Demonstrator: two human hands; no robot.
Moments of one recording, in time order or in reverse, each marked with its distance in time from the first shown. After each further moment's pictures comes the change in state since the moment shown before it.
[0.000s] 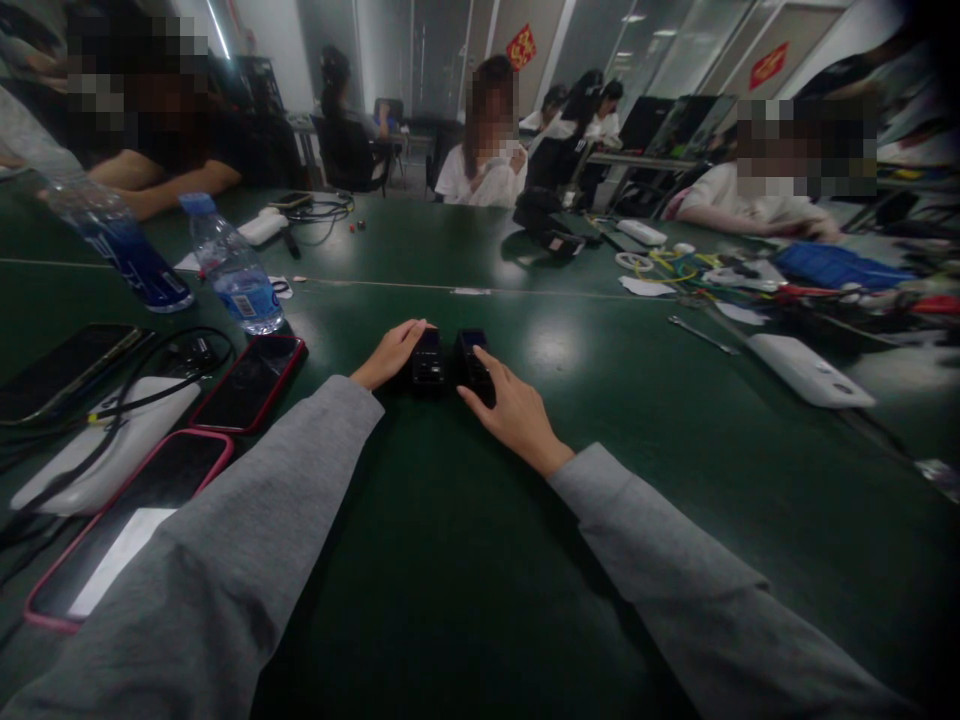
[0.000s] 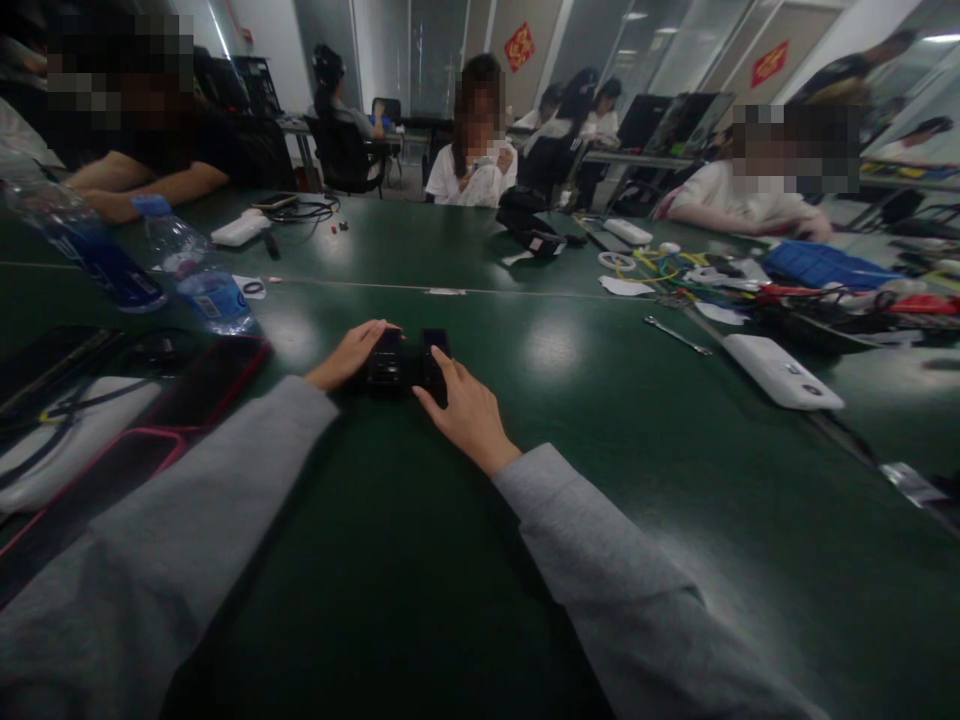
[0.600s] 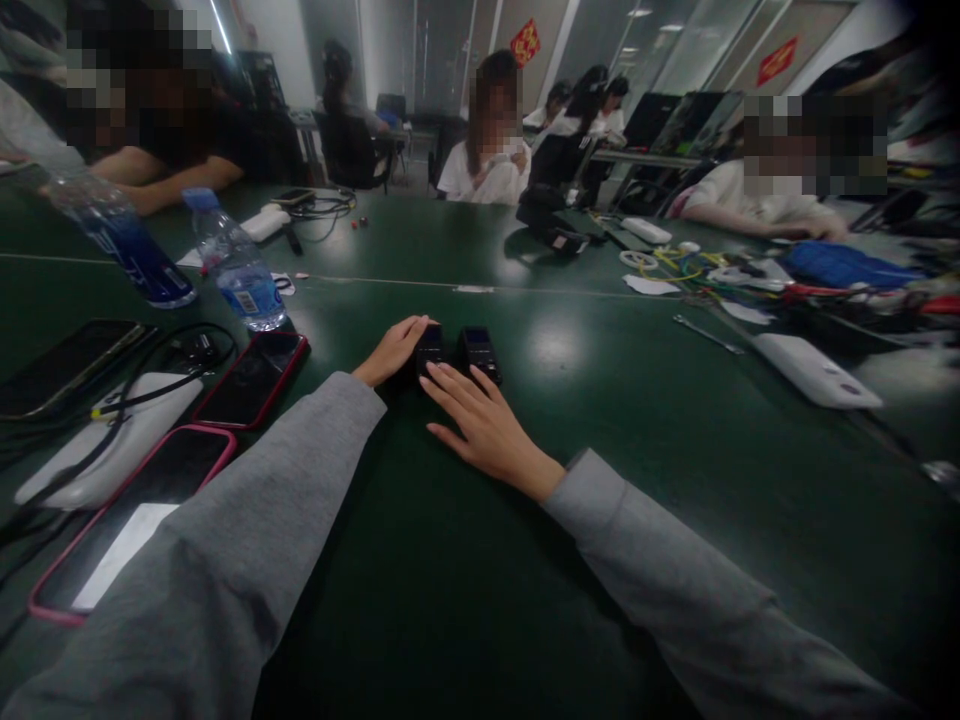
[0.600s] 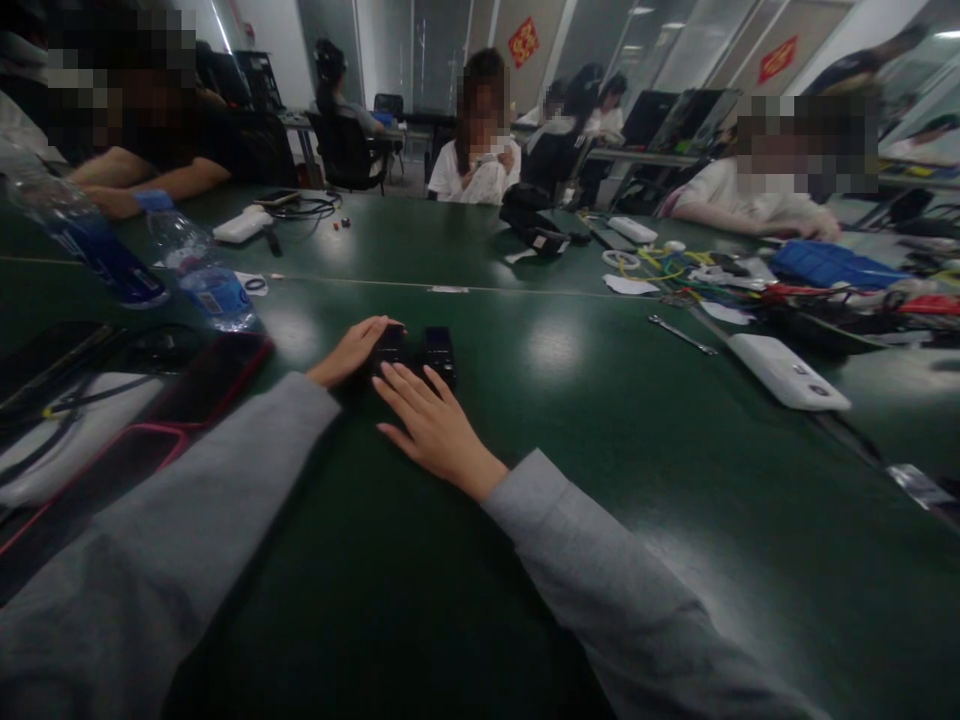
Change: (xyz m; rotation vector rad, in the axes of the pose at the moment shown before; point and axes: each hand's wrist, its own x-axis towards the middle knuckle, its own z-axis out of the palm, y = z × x) left_hand 0.001 0.003 0.001 0.023 0.043 0.025; right_hand -0.013 -0.038 0.002 -0.150 -0.156 -0.480
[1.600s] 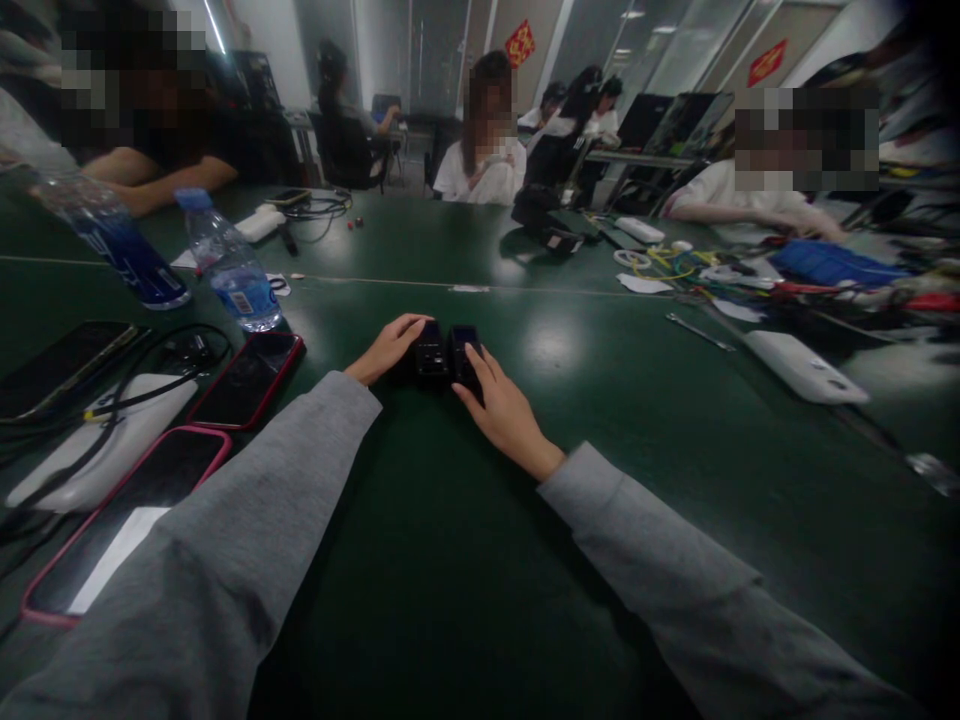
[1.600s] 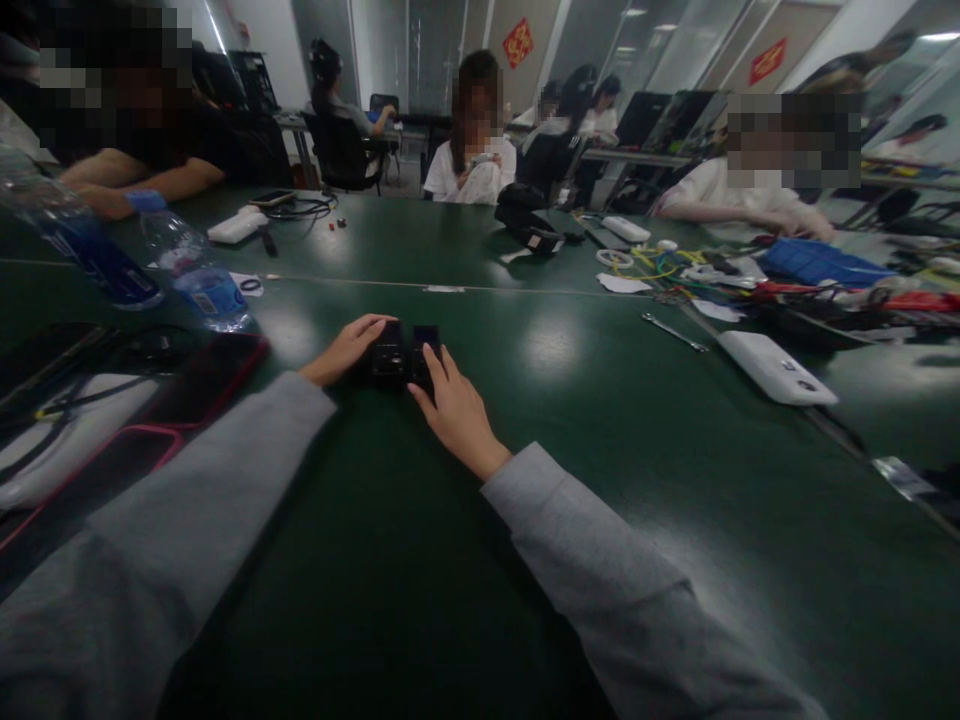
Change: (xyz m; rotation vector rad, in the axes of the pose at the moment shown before) left_hand 0.001 -0.001 -0.003 -0.083 -0.021 -0.027; right_hand -0.003 0.035 0.018 0.182 0.150 0.463
